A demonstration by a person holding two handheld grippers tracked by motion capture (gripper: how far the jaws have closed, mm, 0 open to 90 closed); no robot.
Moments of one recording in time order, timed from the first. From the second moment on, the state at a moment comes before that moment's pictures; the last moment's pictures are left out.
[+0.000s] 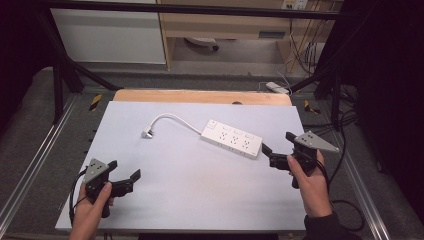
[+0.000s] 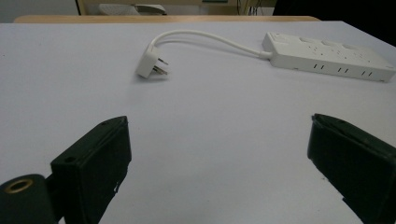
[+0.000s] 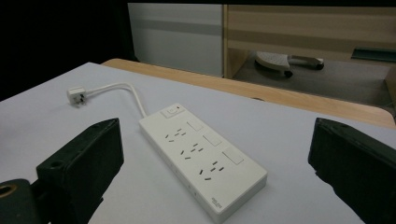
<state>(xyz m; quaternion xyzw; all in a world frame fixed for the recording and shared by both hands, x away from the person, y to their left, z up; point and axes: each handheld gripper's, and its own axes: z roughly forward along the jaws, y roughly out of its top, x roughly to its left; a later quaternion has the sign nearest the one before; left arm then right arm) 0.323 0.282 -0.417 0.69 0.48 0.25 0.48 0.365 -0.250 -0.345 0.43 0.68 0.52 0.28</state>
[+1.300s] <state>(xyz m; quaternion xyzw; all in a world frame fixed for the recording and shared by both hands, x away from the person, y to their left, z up) 0.316 0.284 -0.417 0.69 0.48 0.25 0.48 0.357 -0.263 -0.446 0.41 0.73 0.49 0.23</state>
